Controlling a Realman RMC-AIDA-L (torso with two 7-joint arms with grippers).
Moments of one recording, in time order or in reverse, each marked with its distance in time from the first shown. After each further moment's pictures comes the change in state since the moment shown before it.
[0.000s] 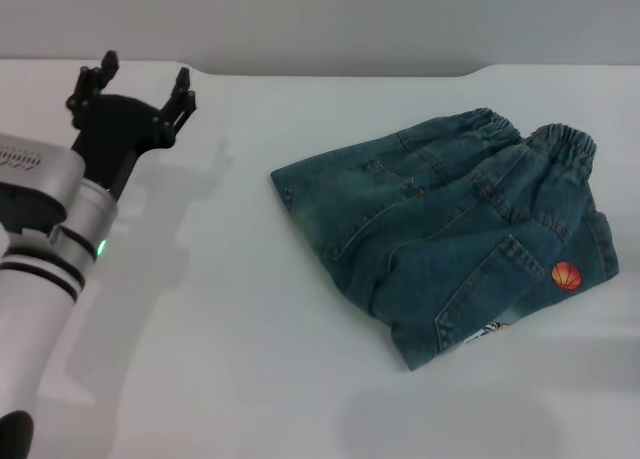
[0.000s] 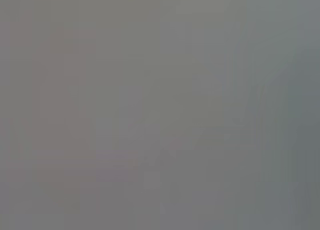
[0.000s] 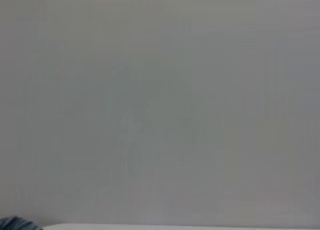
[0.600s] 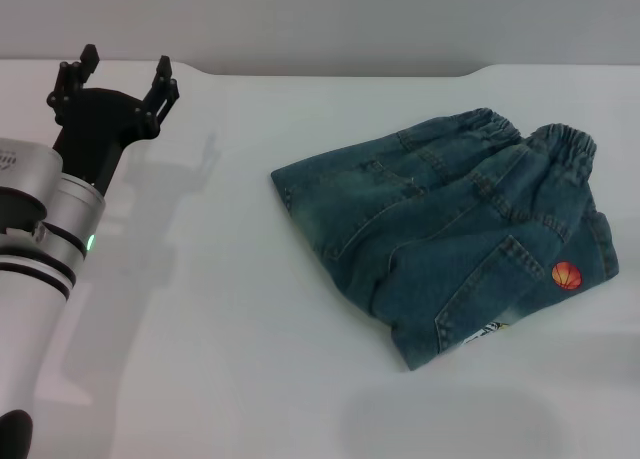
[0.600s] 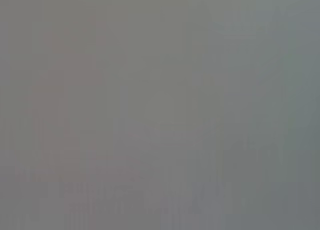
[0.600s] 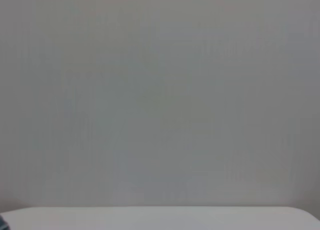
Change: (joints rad) left arm -0.012 0.000 0.024 0.031 -0.069 0.064 -0.030; right arm 0.002 0.002 0.056 0.009 -0.007 -0.072 0.000
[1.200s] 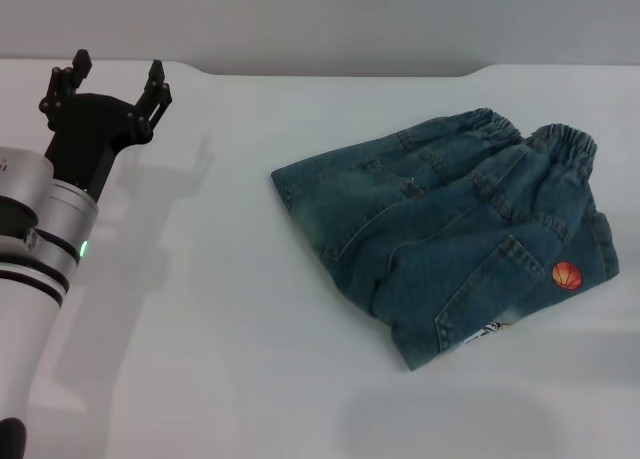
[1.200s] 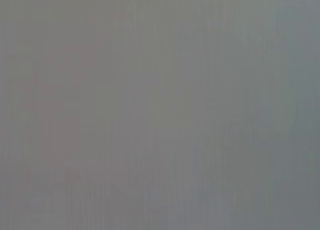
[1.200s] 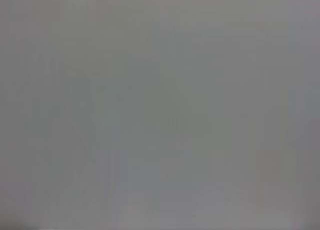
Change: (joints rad) left arm 0.012 0.004 0.006 0.005 -0.002 0.014 -0.011; right arm -0.007 0.000 -0.005 0.028 -0.012 0.038 0.000
